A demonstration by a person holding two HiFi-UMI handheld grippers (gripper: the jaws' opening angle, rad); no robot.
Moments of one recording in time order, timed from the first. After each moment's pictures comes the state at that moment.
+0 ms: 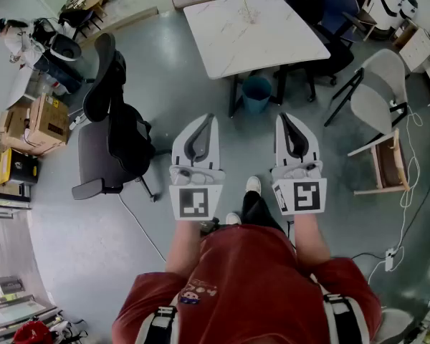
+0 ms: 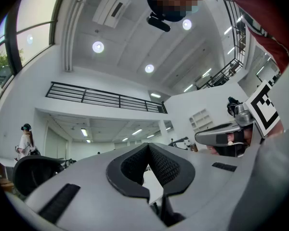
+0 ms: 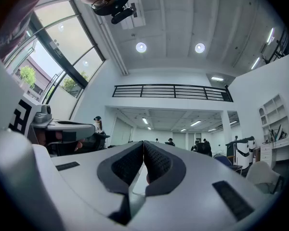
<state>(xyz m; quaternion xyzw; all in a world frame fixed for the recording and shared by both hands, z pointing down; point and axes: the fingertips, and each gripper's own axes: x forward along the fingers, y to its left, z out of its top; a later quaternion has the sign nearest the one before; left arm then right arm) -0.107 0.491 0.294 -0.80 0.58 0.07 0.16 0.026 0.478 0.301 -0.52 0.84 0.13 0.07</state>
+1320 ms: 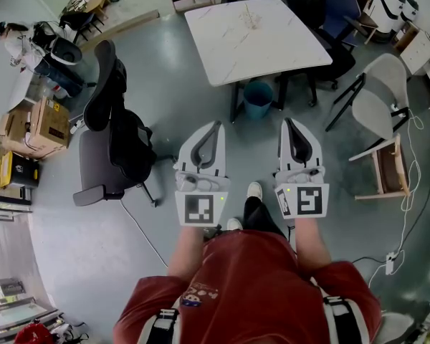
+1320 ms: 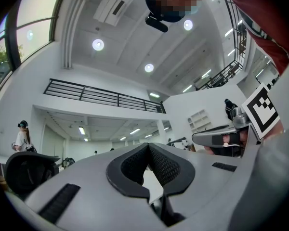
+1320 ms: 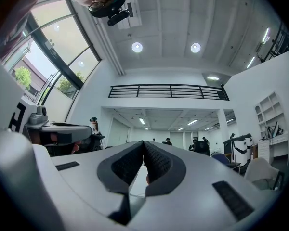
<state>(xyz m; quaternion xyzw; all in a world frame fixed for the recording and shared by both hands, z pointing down) -0.099 0.472 0.297 -0.81 0.57 0.06 0.15 0.035 0.455 0.304 -0.54 0.83 0.12 0.07</state>
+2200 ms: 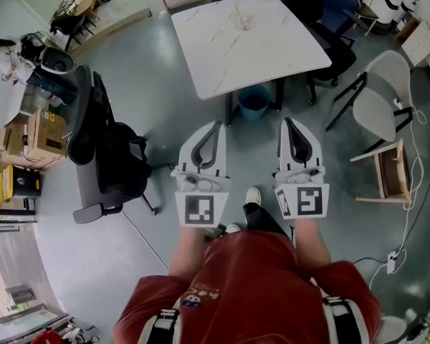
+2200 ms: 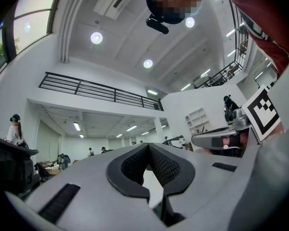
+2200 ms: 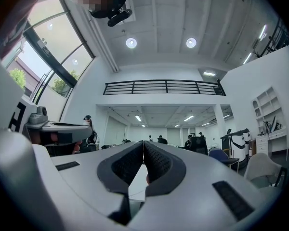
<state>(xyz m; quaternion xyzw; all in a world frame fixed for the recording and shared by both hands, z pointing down) -0.059 0.363 0.308 -0.82 0.55 0.01 0.15 0.071 0.350 0.311 -0.55 0.82 0.10 0.08</state>
